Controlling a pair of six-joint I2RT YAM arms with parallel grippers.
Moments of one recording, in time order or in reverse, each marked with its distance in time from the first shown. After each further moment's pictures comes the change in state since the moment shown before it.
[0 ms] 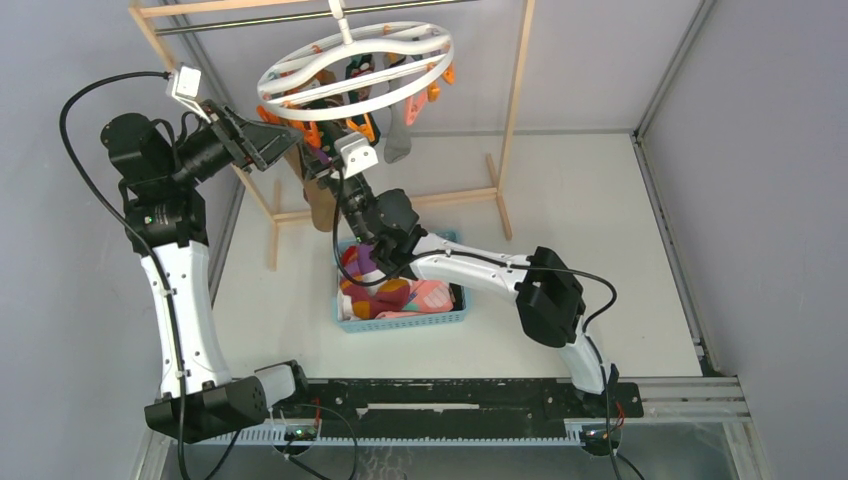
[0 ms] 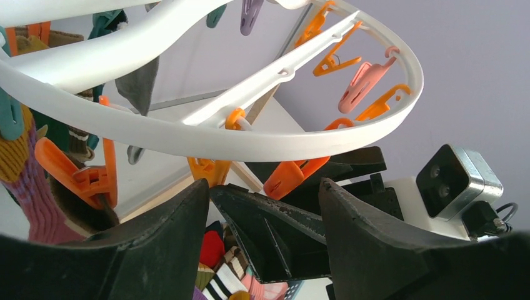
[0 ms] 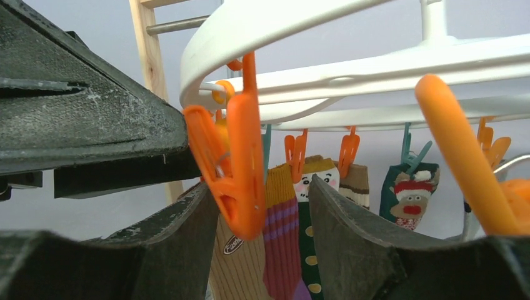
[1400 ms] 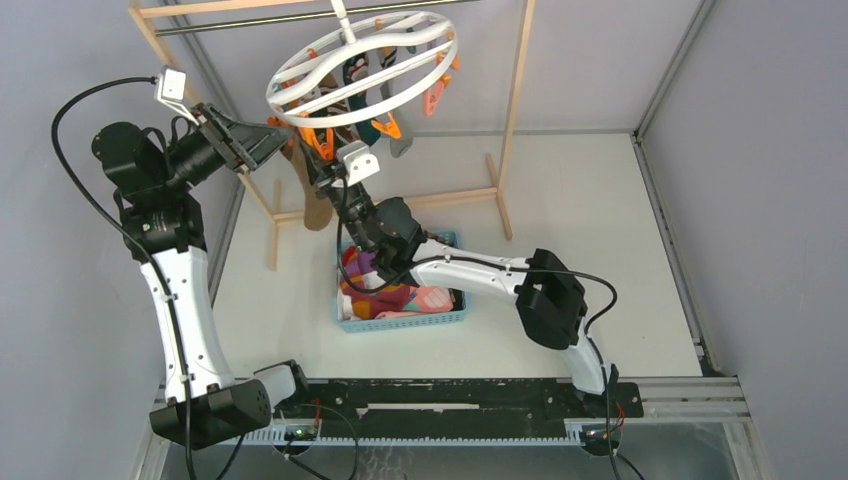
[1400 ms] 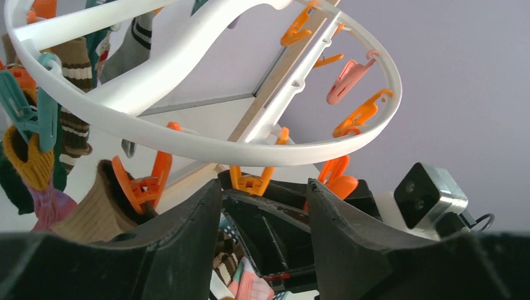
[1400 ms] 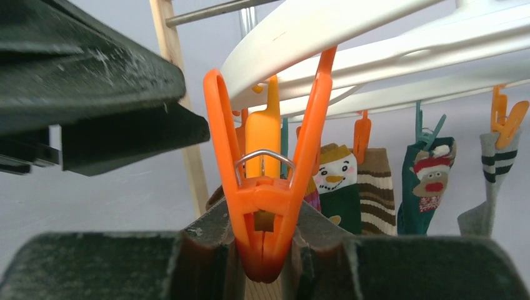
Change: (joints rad) left arm 0.052 -0.029 -0.045 0.106 0.030 -0.126; right arm 0.019 0.002 -0.041 0.026 0.003 0.053
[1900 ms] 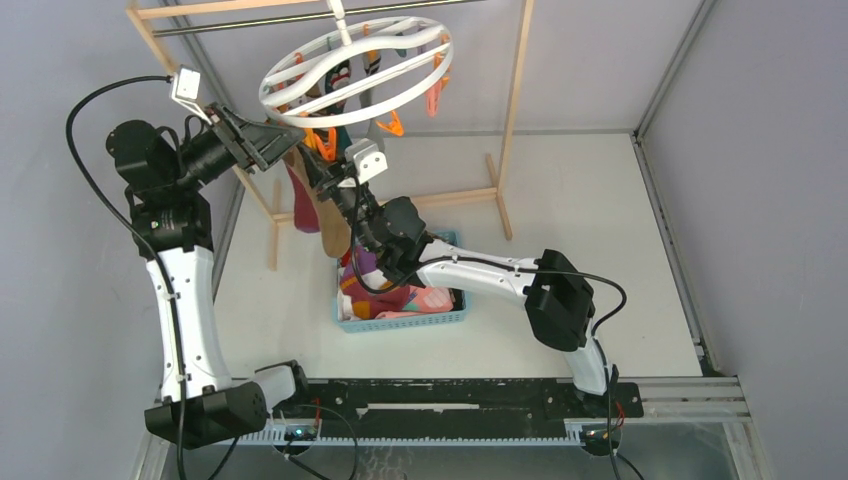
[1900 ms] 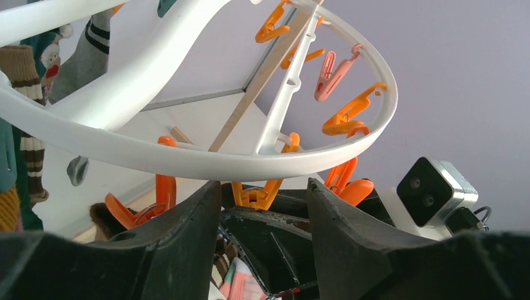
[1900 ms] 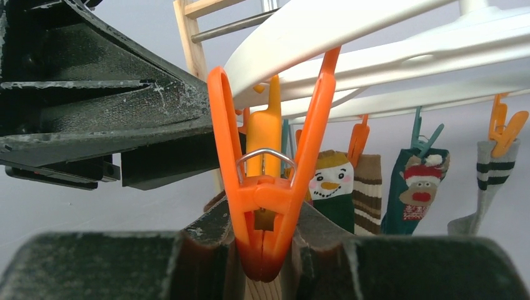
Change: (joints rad) left arm -0.070 0.000 -0.018 0.009 -0.029 -0.005; right arm 0.000 -0.066 -0.065 0.001 -0.065 0.108
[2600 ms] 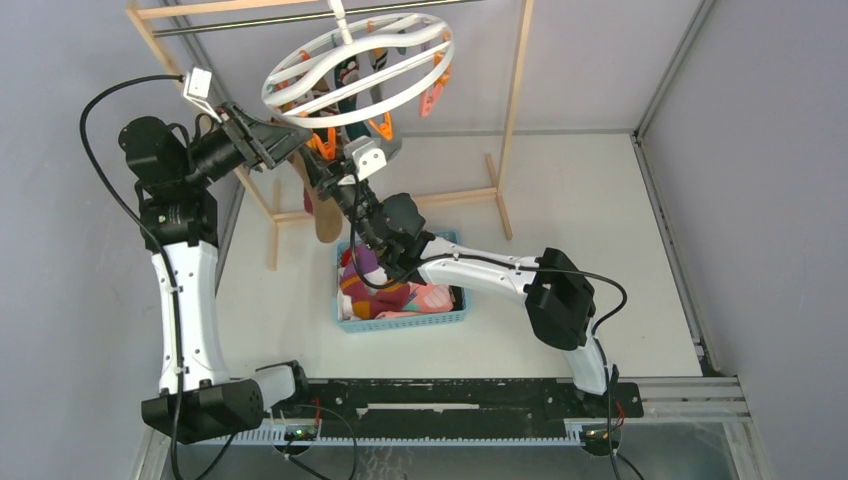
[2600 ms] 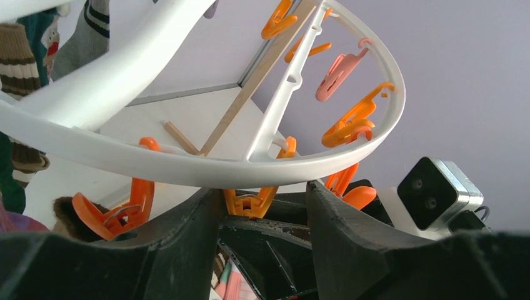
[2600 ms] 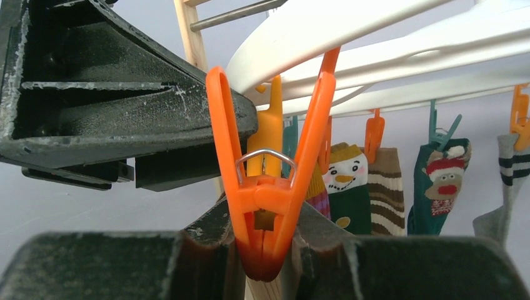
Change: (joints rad) left arm -0.043 0.029 -0.001 -0.002 -0.020 0.000; right arm -0.014 0.000 -0.002 -0.031 -0.025 0.013
